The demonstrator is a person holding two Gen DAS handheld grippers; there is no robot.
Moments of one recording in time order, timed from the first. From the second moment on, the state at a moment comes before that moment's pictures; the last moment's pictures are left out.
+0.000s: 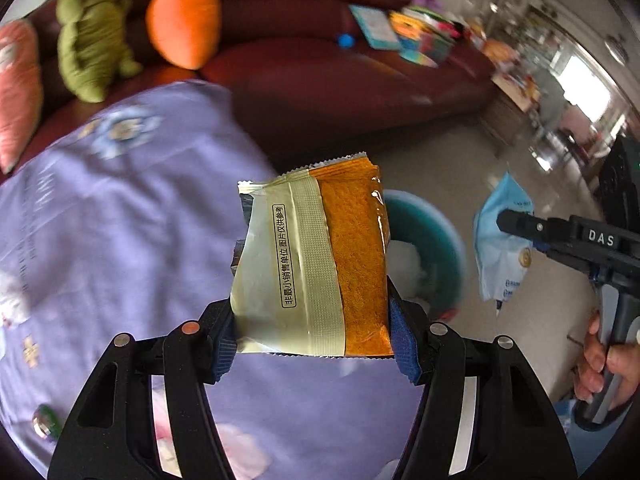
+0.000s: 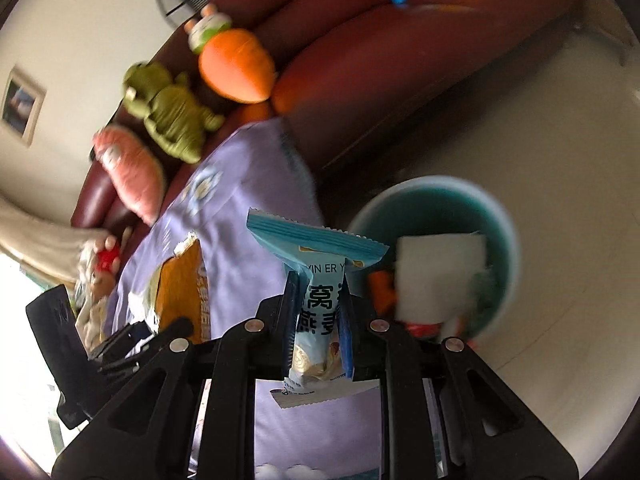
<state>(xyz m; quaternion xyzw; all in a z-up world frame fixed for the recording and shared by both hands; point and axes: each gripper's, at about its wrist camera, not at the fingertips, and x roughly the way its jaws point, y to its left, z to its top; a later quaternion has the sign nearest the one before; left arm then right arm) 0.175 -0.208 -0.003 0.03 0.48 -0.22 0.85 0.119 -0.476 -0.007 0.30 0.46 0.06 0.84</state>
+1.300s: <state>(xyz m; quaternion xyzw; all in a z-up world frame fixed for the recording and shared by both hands) 0.210 -0.331 -0.095 0.08 0.55 -0.25 0.79 0.148 -0.559 -0.075 0.33 0.49 0.01 0.81</state>
